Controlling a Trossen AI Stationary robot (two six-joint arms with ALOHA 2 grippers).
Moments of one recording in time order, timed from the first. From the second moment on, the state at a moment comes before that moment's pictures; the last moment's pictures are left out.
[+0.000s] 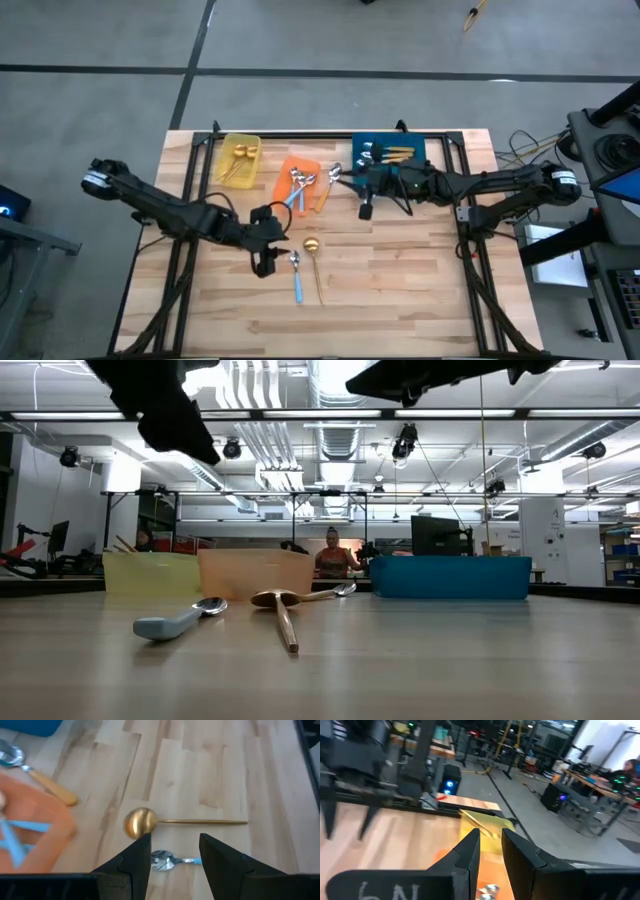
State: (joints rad) left arm -0.34 1.26 0.85 -0.39 -0.27 -0.44; right arm -0.07 1.28 0.87 0.32 0.16 -0.29
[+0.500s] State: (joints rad) left arm -0.36 1.26 0.52 0.11 -0.28 -0.47; right arm 0.08 1.28 0.87 0.32 0.16 -0.22
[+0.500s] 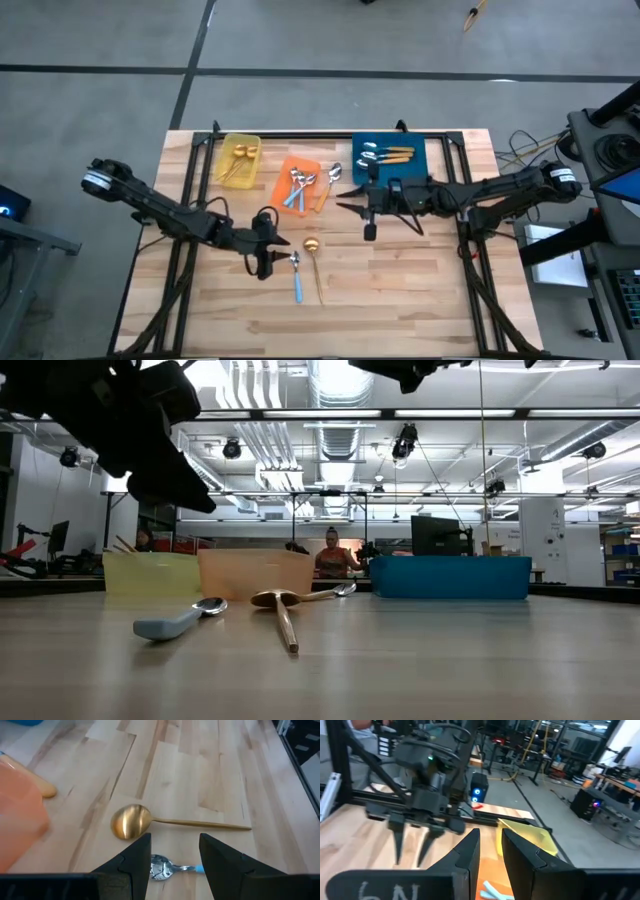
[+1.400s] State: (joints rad) left arm -0.39 1.51 0.51 0.25 -0.37 -0.45; right arm 0.11 1.28 0.87 0.33 0.16 -0.25
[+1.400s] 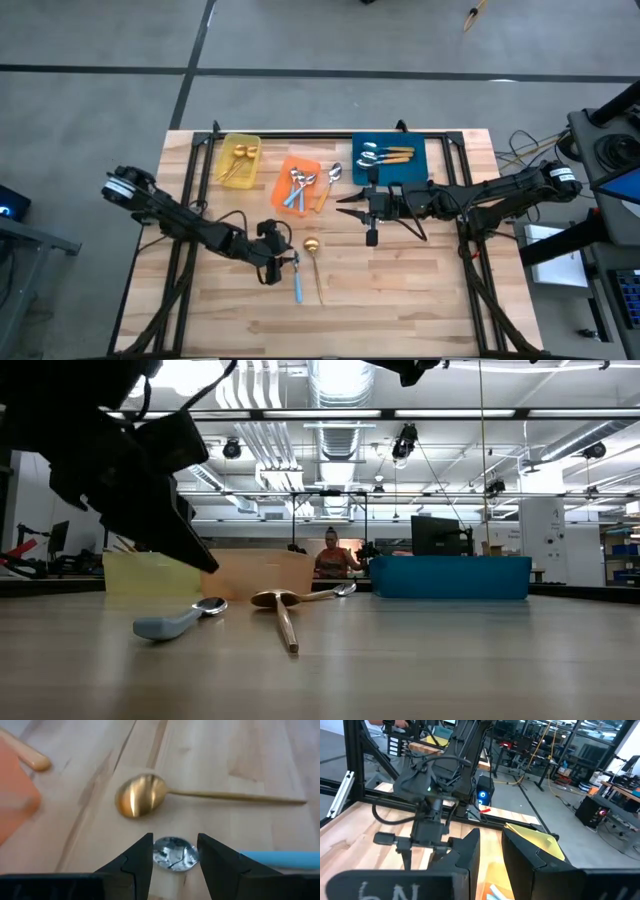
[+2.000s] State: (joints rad) left arm -0.39 1.64 0.52 0.32 -0.38 -0.46; right arm 0.11 1.28 0.87 0.33 0.16 -0.25
